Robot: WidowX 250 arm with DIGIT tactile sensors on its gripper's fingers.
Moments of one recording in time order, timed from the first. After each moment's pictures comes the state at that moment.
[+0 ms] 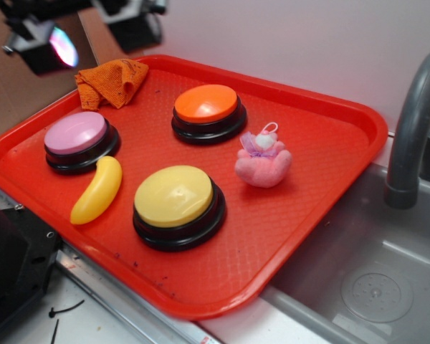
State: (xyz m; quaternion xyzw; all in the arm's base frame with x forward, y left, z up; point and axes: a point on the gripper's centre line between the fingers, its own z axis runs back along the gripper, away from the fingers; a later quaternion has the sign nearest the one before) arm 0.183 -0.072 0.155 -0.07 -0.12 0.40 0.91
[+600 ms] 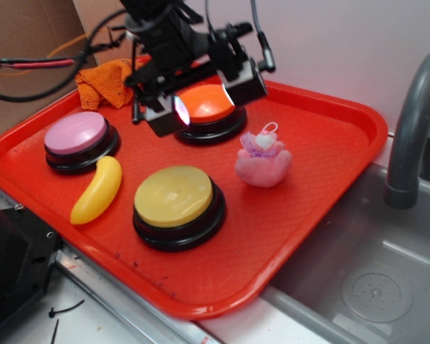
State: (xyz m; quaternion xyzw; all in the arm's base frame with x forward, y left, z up) arm 0.246 -0.095 0.081 -0.09 -0.15 0.40 0.90
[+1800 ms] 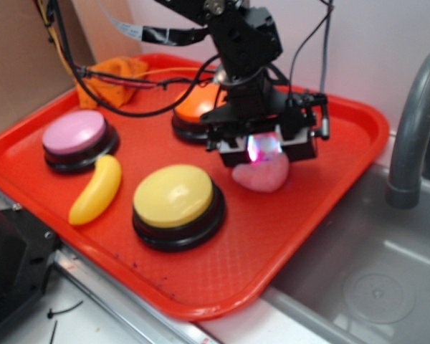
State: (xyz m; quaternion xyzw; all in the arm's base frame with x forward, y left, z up) arm 0.276 -0.121 0.031 -0.07 -0.10 0.30 0.95
